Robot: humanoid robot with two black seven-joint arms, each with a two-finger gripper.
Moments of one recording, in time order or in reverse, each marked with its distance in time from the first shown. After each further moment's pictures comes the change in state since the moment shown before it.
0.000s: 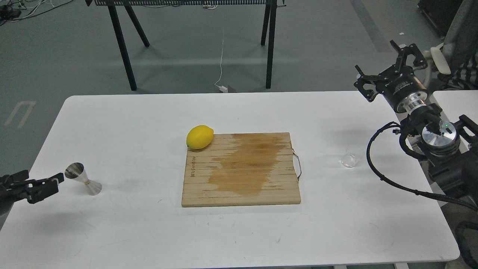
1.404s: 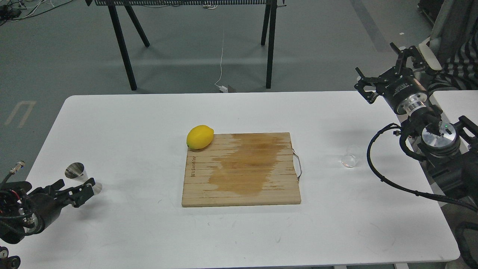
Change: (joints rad) left arm 0.133 -0.416 -0.073 0.361 -0.058 0.206 0.003; right arm 0.001 0.001 -0.007 -0.010 -0.003 -0.006 -0.002
